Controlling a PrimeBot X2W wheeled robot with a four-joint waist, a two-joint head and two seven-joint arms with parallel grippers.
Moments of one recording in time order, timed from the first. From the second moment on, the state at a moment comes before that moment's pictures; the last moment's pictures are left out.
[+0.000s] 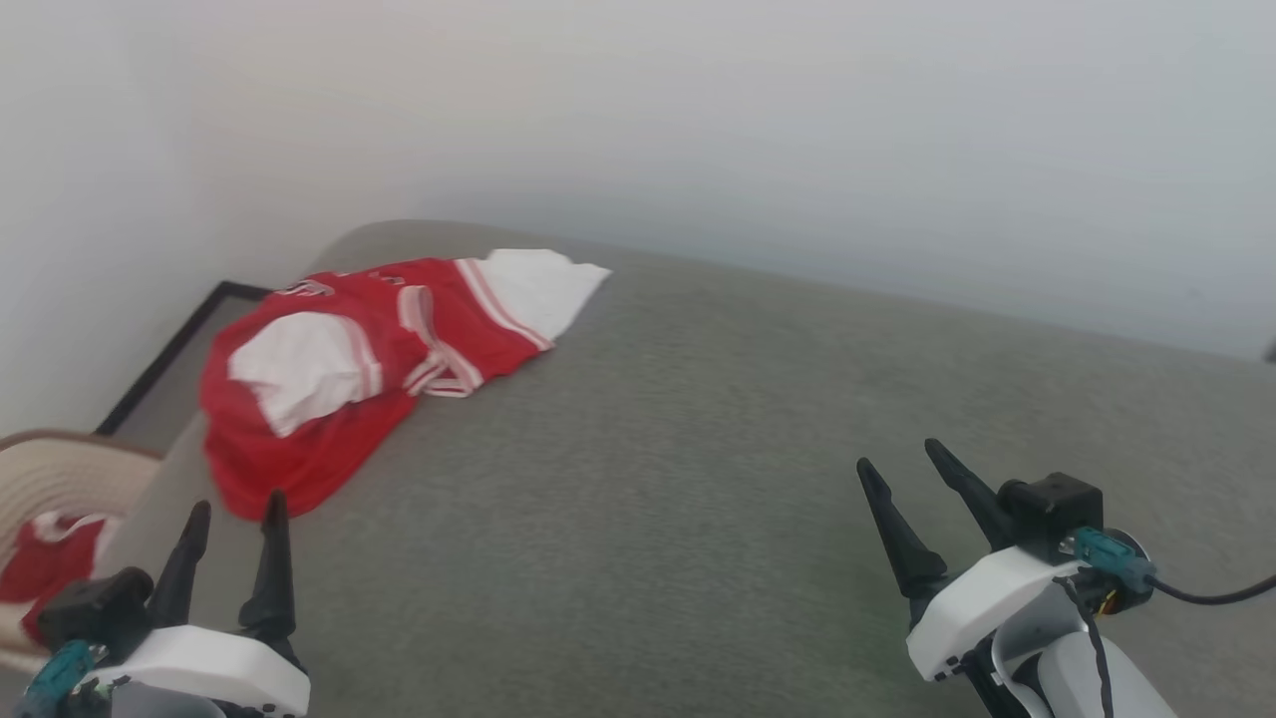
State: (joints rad) left arm -0.03 0.24 0.10 0.26 -0.42 -0.10 -0.21; right arm -0.19 -0.18 0.25 0.35 0.35 0.13 -0.16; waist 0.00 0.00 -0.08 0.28
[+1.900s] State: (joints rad) left arm -1.09 0.50 0.00 1.13 -0.57 -0.08 0.42; right arm -0.37 -0.31 0.11 -0.01 0.25 0.13 -0.04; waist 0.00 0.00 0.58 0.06
